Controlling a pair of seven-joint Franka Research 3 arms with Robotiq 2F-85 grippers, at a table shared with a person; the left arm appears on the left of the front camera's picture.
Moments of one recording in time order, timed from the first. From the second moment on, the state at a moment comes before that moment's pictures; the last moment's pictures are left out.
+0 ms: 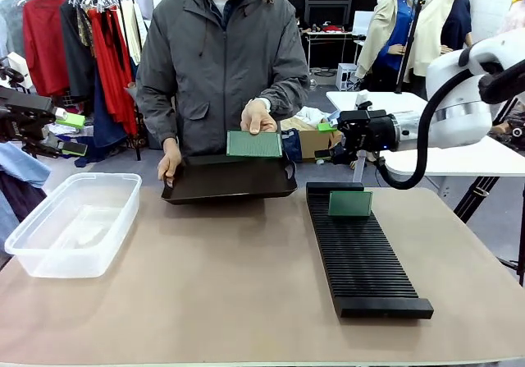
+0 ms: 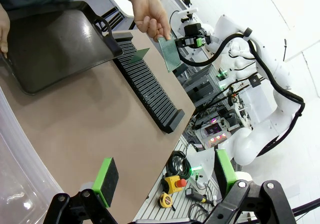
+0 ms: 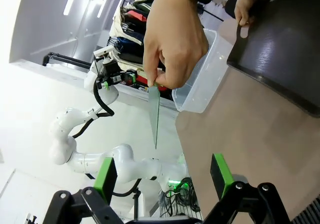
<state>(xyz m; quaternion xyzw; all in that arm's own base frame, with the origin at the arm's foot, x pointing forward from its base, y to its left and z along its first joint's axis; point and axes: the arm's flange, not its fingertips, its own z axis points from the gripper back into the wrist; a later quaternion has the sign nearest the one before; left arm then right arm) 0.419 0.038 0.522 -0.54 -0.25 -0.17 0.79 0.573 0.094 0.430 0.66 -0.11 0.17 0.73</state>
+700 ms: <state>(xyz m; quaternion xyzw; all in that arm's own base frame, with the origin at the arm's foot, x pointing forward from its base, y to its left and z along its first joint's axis) 0.419 0.038 0.522 -0.54 -0.24 -0.17 0.79 0.580 0.146 0.420 0.67 -0.08 0.19 0.72</state>
